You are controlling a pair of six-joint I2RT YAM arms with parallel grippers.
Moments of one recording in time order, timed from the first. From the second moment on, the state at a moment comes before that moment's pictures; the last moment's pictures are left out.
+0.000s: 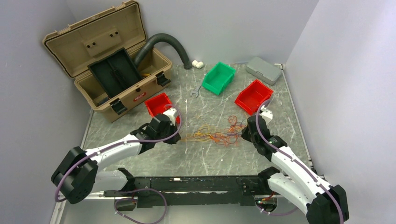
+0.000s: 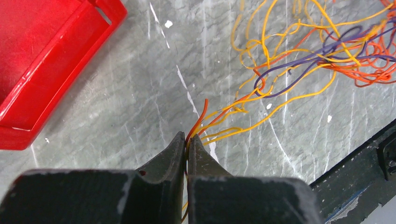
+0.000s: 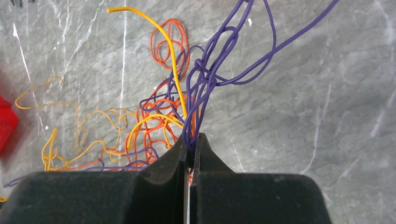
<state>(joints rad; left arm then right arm) -0.69 1.21 0.56 -0.06 0.06 -0.46 0.43 0.84 0.48 -0.37 0.33 0.74</state>
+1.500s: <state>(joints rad) -0.74 1.48 0.98 -0.26 0.12 -0.37 0.54 1.04 0.59 -0.37 0.02 0.57</state>
